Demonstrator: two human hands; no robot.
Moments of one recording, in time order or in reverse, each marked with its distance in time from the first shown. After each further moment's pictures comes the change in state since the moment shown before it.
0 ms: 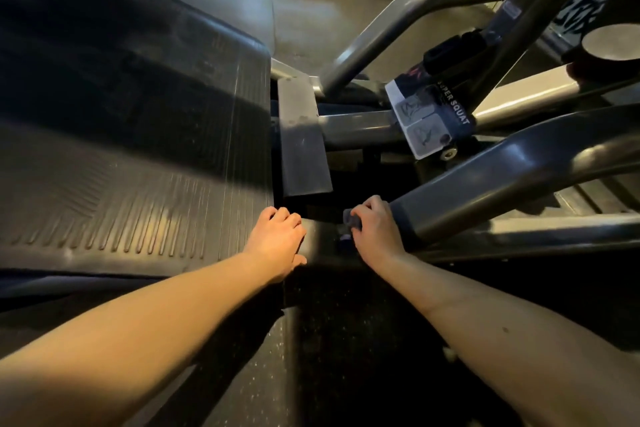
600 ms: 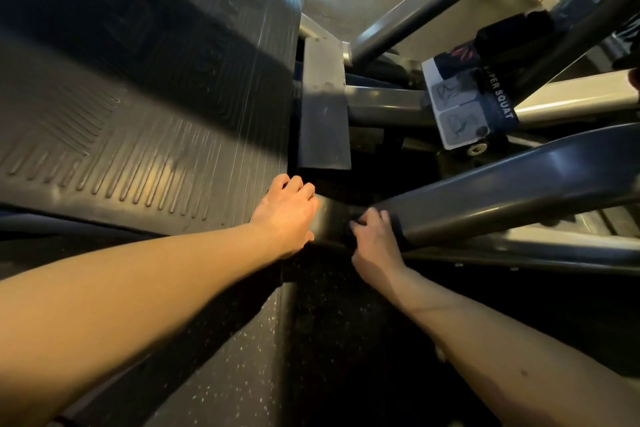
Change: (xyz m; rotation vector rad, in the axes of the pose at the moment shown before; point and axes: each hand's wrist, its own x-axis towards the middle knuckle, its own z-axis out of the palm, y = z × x) left_hand 0.002 0.004 0.010 -0.057 0.055 -0.056; right_hand -0.026 0.004 0.041 -0.264 -0.219 -0.112
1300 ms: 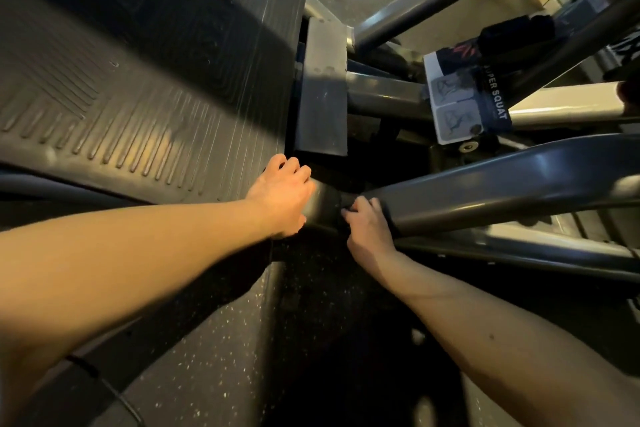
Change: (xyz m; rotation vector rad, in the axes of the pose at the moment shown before) left_hand -0.002 0.001 -0.008 -0.026 -0.015 0.004; right_hand -0.001 0.010 -0.006 -0.052 -0.034 -0.082
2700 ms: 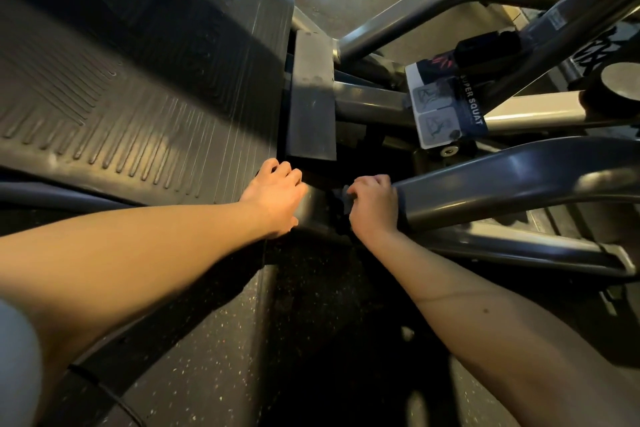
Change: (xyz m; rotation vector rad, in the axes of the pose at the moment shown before) left_hand 0.001 -0.004 0.003 0.011 0.013 0.010; right_hand 0.019 0.006 -0.039 0.052 0.216 0.149
